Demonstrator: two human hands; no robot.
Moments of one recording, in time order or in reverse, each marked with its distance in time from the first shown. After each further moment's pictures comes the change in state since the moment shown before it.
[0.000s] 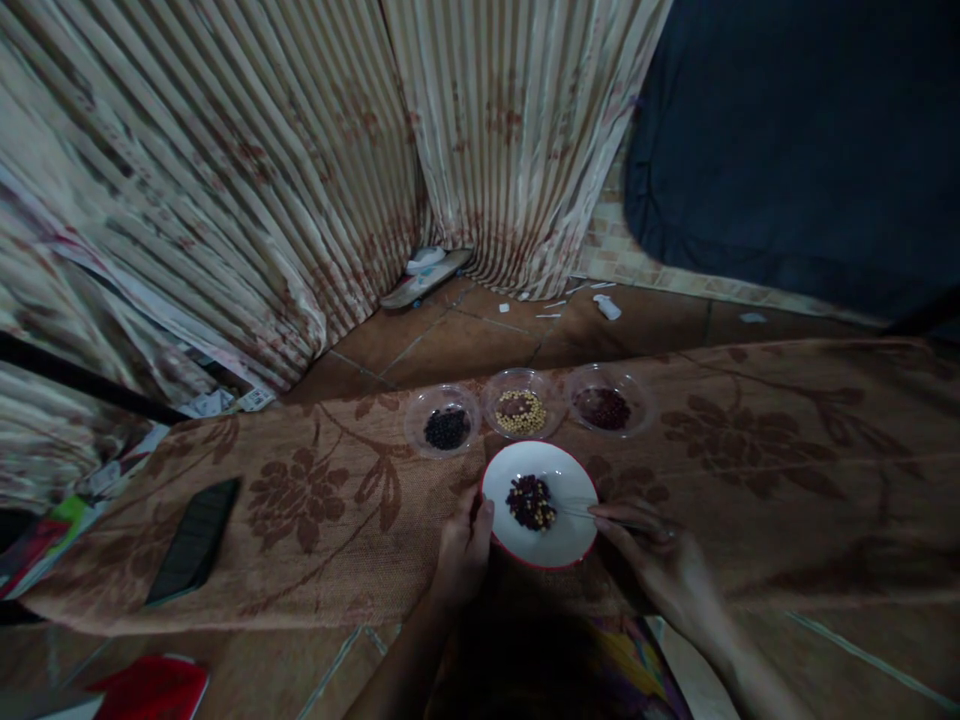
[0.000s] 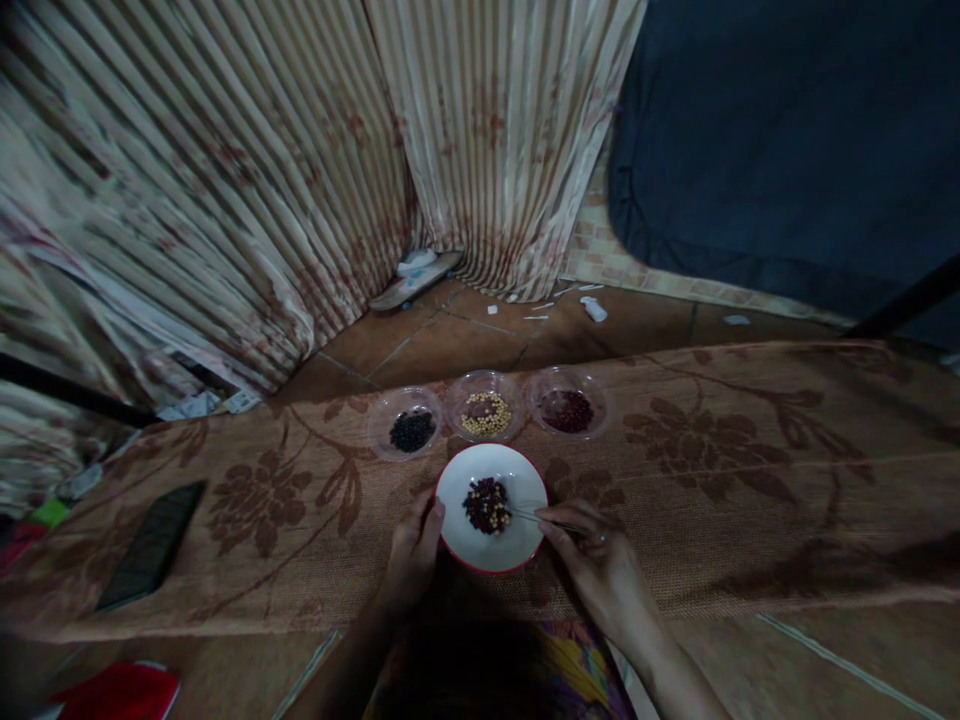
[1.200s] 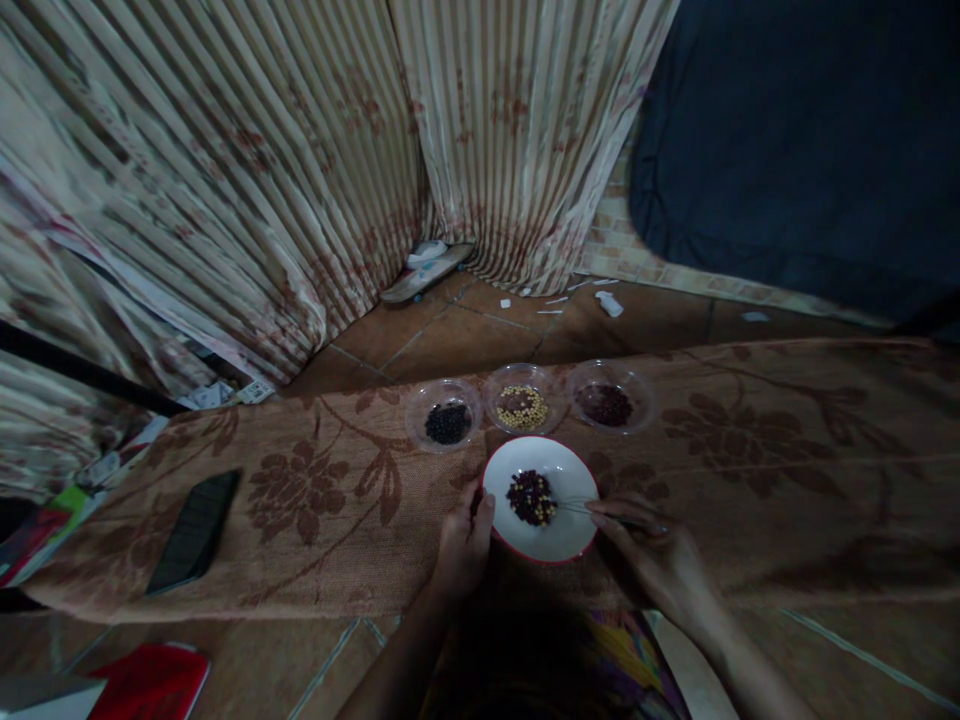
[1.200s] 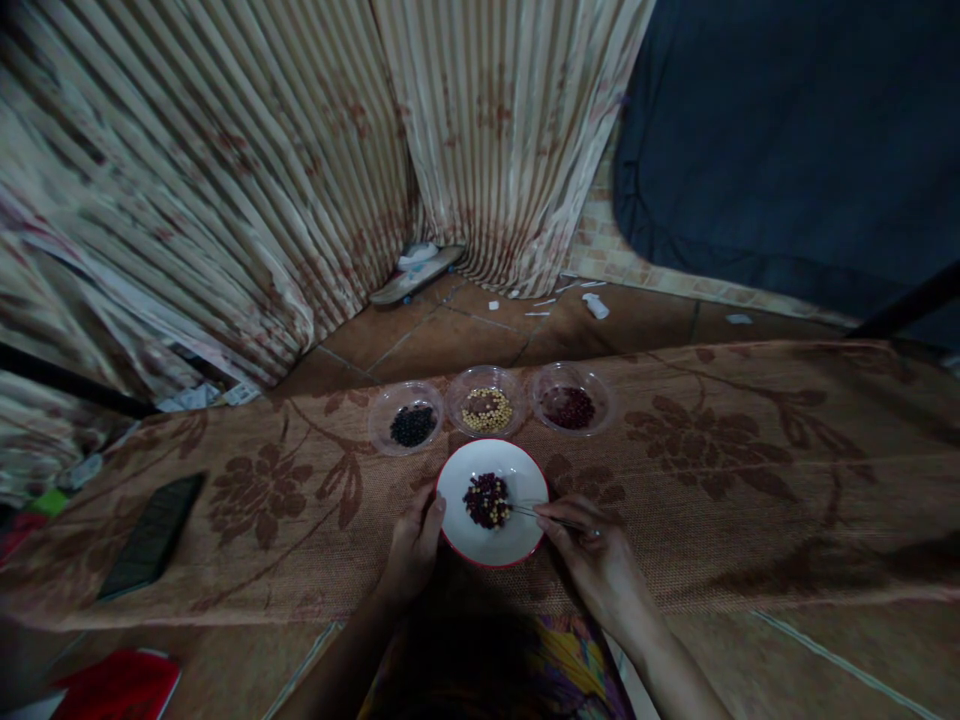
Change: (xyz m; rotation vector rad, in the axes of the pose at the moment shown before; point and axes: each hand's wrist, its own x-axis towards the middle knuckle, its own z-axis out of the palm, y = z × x) left_hand 0.001 -0.003 -0.001 0.032 -0.020 -0.007; right_hand 0.003 0.009 0.002 -0.027 -0.013 -0.013
